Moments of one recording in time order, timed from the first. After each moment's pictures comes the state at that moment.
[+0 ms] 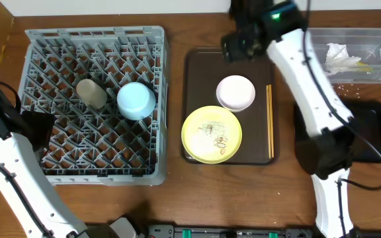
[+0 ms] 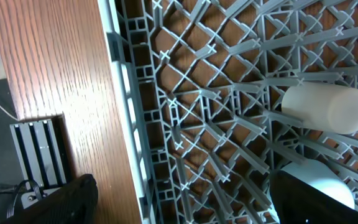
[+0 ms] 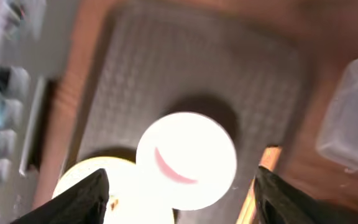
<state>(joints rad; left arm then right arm) 0.67 1.38 1.52 -1.41 -0.11 -0.78 0.45 2.26 2.43 -1.33 -0.05 0.20</state>
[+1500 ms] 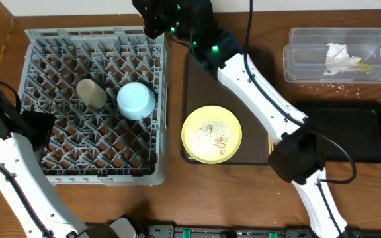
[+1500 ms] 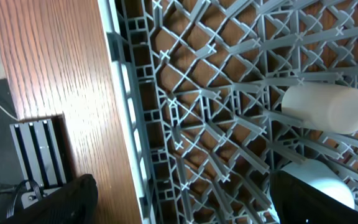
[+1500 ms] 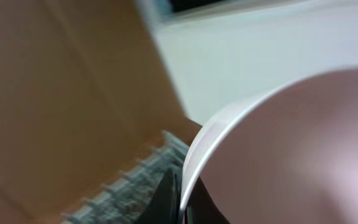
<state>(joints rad) 0.67 1.38 1.52 -1.41 -0.11 -0.78 0.68 2.37 2.38 -0.04 -0.36 0.38</state>
